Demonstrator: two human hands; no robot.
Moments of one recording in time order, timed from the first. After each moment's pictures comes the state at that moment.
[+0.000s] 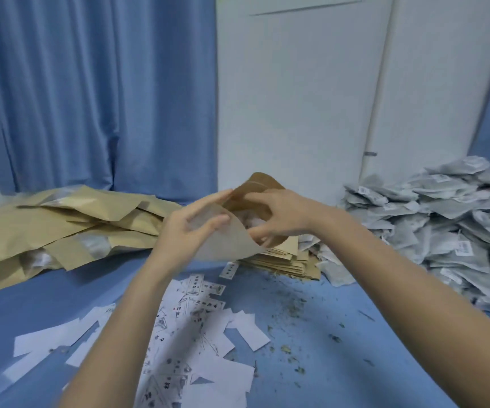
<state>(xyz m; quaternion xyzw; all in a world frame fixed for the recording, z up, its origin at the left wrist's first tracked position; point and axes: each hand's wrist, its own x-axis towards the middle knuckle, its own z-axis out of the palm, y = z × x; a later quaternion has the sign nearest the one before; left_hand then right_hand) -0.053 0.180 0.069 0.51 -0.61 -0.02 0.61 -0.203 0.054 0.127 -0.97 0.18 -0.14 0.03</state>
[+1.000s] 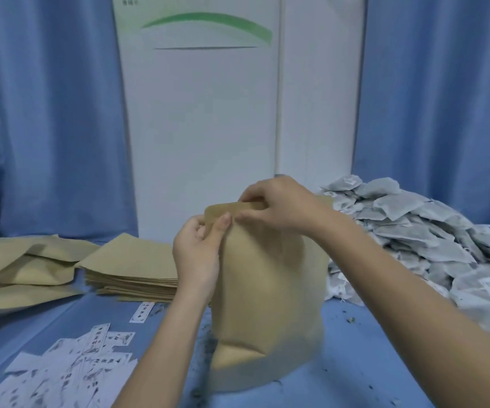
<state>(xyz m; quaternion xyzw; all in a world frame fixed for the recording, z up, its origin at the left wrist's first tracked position) -0.217 0.086 0.094 0.40 -0.42 -0.19 0.79 -0.347 0.040 0.179 -0.91 0.32 -0.27 -0.05</state>
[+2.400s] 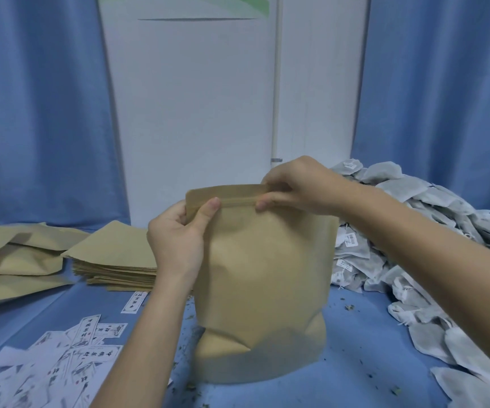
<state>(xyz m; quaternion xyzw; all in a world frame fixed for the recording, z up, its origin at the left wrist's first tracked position) -0.203 0.083 0.093 0.42 -0.44 -0.11 0.79 -0.377 0.015 0.182 -0.93 0.28 -0.24 -0.07</state>
